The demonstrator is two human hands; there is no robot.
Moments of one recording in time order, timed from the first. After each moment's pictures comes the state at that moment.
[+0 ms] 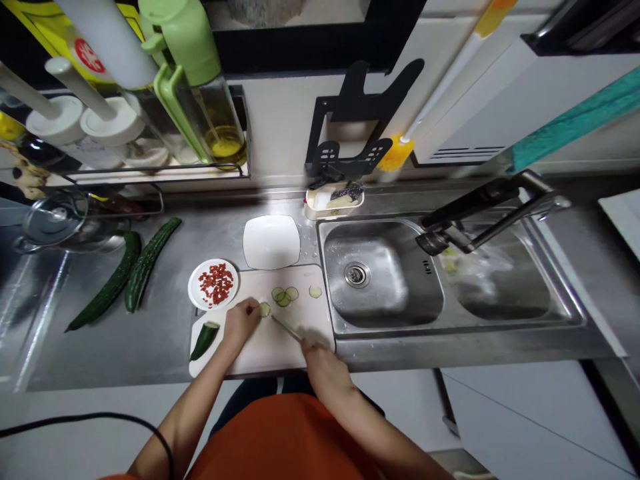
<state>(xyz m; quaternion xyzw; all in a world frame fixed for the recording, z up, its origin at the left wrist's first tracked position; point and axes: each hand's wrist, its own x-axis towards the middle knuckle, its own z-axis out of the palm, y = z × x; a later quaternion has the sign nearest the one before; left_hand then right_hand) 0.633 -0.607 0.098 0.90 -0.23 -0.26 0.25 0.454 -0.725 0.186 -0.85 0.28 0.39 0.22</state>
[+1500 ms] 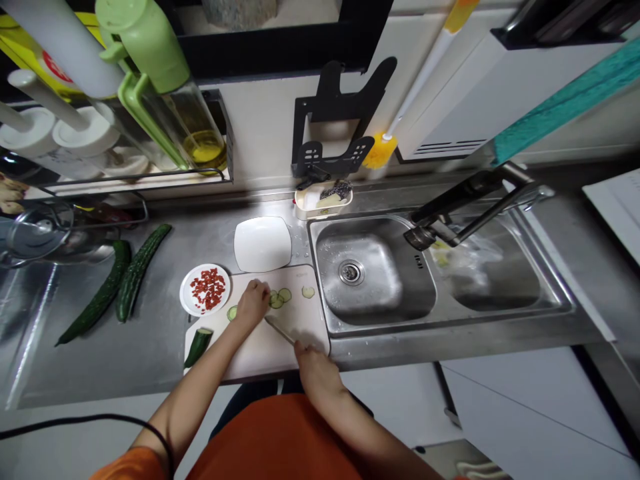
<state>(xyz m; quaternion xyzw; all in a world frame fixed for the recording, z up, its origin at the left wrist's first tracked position) 0.640 -0.675 0.096 0.89 -0.35 -0.26 0.13 0.453 -0.721 0.186 -0.85 0.30 0.38 0.22</state>
